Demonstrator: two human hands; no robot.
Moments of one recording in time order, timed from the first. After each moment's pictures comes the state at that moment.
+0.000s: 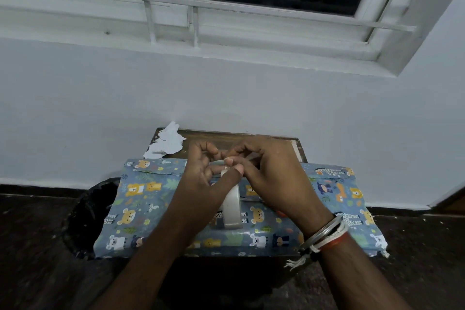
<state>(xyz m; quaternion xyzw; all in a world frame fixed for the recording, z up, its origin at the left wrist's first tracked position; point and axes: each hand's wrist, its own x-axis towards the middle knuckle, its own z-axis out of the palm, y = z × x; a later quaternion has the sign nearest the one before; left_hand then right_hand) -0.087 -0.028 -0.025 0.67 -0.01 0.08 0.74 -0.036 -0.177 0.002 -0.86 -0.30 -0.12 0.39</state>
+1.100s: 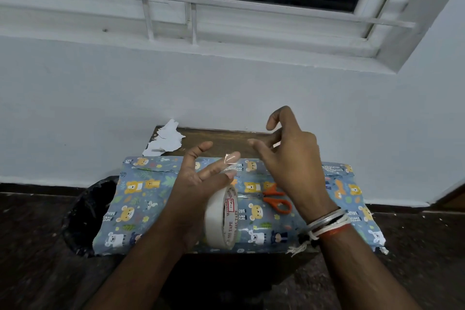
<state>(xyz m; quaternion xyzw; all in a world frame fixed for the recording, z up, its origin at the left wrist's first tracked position) -0.097 -0.031 -0.018 0.53 0.09 -0.01 0.84 -0.032 -0.192 0.011 -0.89 -0.15 -0.19 0.39</state>
